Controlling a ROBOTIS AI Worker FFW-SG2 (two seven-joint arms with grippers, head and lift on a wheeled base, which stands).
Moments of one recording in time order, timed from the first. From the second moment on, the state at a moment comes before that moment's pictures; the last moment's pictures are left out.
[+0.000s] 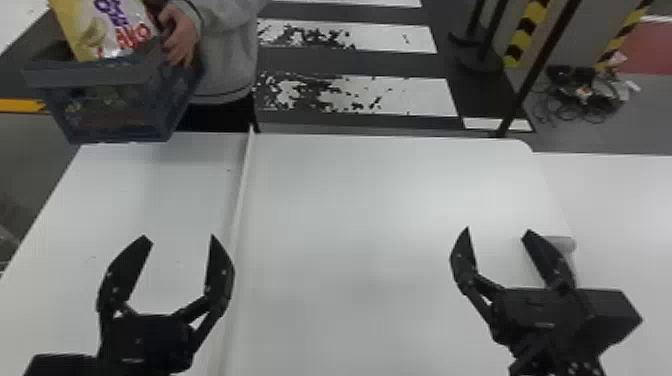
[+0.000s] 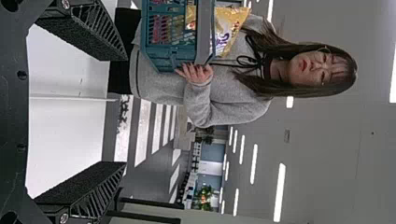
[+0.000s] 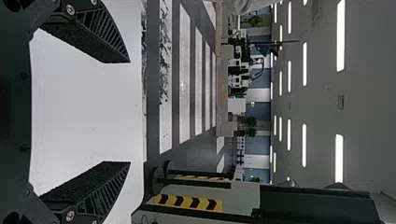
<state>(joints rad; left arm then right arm) 0.76 0.17 -0.13 -2.01 0.11 -0.40 0.14 0.69 -0.25 0.11 -2.08 -0.15 -0.08 -0.25</state>
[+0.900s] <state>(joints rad) 0.76 0.16 -0.13 -2.01 0.11 -0.41 0.14 0.69 -0.25 0.11 -2.08 -0.15 -0.09 -0.25</state>
